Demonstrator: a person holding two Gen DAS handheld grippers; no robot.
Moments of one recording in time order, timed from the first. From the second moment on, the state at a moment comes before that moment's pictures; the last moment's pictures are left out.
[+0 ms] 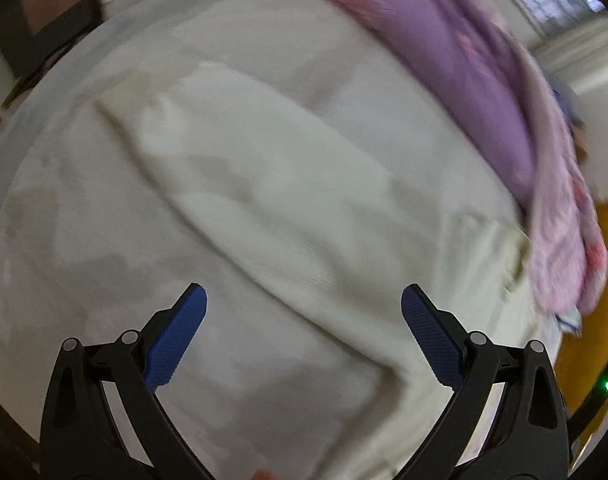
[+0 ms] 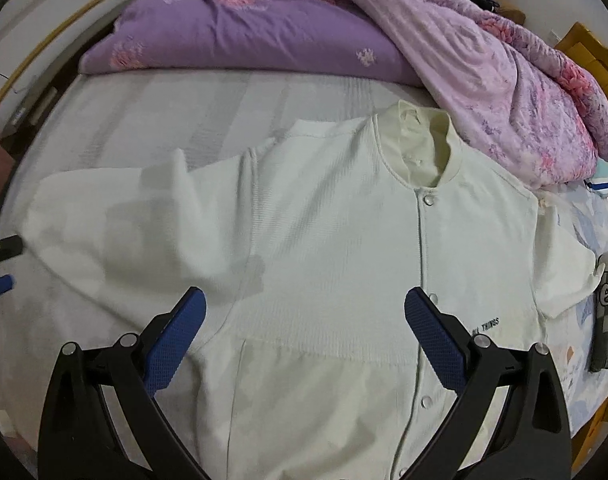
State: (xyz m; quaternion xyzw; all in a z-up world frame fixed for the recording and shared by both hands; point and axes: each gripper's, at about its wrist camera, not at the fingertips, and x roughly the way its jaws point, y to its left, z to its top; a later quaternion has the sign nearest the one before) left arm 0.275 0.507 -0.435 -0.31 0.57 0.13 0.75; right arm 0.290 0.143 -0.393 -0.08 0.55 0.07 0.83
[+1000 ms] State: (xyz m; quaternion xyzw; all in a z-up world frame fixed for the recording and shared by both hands) left arm 0.259 0.632 -0.468 -0.33 0.49 0.27 0.76; right arm 0.311 0.146 -0.462 0.02 0.61 0.13 0.78
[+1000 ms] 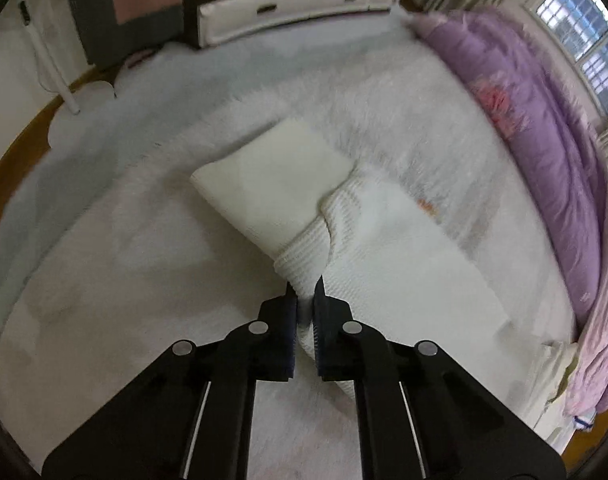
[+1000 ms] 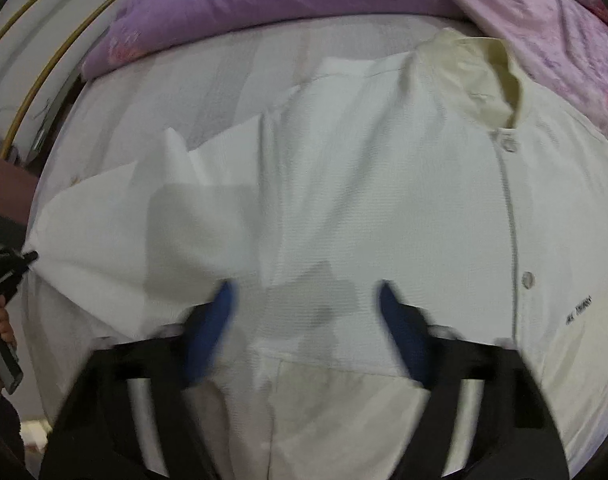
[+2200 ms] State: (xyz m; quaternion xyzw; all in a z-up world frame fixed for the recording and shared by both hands) left arm 0.324 0.099 -0.255 -0.12 0.39 0.04 0.91; right arm 0.258 -0.209 -0.443 0.15 0.61 0.13 0.76
